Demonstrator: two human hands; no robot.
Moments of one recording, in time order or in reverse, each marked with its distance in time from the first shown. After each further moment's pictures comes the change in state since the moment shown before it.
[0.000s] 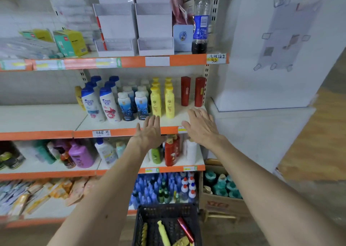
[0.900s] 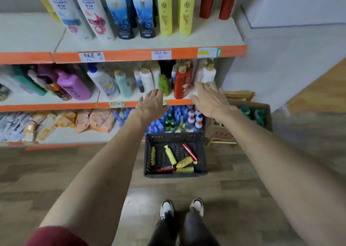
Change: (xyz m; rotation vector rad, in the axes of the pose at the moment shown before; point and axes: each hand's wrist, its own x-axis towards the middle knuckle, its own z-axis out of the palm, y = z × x) left_hand 0.018 -0.090 0.173 -0.123 -0.221 0.035; right_hand -0.024 -0.011 0.187 -0.013 -0.360 0.081
